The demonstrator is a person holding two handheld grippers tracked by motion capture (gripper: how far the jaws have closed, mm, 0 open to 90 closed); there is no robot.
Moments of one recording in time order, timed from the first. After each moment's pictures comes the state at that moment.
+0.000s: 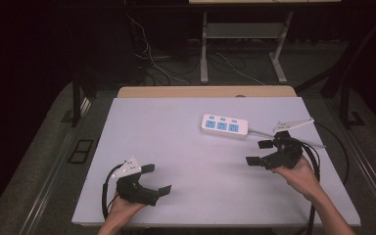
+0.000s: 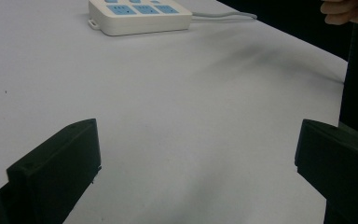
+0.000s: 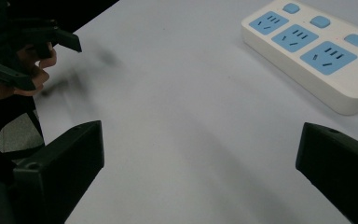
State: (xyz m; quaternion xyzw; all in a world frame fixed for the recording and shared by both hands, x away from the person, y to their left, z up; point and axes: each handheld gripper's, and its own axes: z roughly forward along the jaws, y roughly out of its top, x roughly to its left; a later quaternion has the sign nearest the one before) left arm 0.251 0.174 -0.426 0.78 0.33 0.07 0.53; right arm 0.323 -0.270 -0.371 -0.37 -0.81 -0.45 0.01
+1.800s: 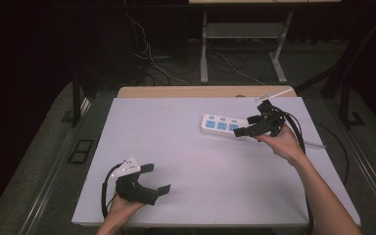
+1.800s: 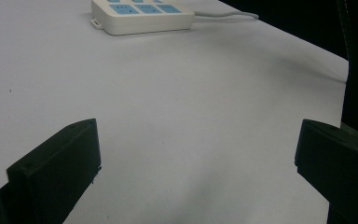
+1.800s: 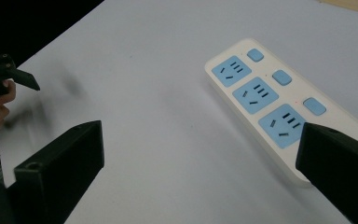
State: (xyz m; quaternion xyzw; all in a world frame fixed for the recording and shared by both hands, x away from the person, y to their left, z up) left arm 0.253 0.176 -0.427 0.78 0.33 0.07 0.53; right arm 0.406 -0.243 -0.350 -0.38 -0.82 -0.42 0.01
